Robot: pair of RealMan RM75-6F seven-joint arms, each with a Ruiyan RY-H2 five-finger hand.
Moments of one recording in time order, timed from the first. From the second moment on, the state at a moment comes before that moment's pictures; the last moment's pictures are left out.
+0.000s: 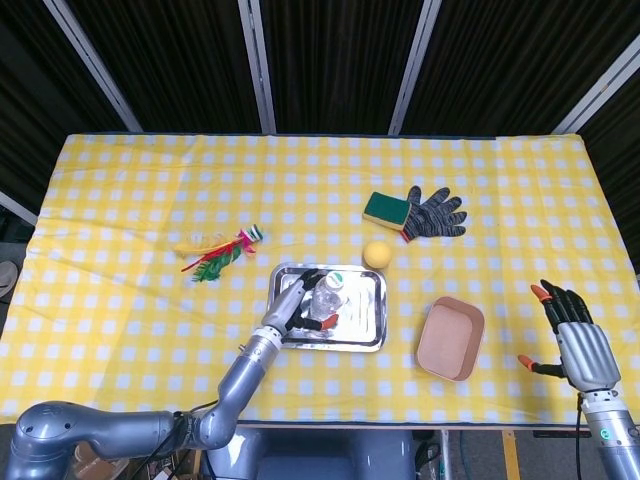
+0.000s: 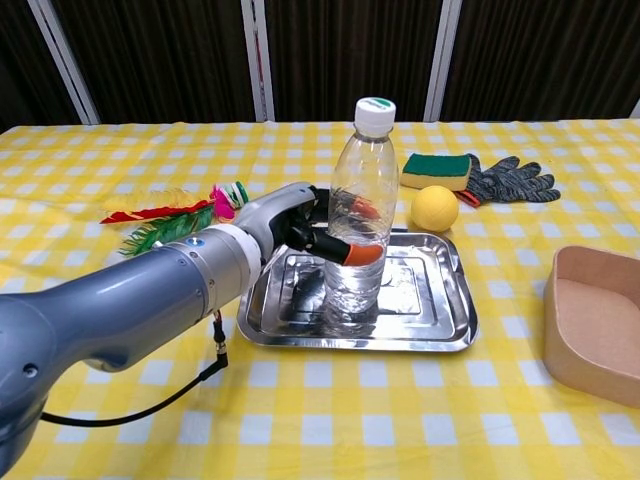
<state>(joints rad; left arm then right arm) -0.83 -1.95 -0.36 -1.49 0.77 0.93 -0.05 0.15 -1.18 0.04 -1.44 -1.50 1.36 0.23</state>
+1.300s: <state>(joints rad) -0.25 -1.30 -0.02 -1.68 1.25 1.50 0.19 0.14 -1.22 0.06 -1.41 -1.54 1.46 0.19</state>
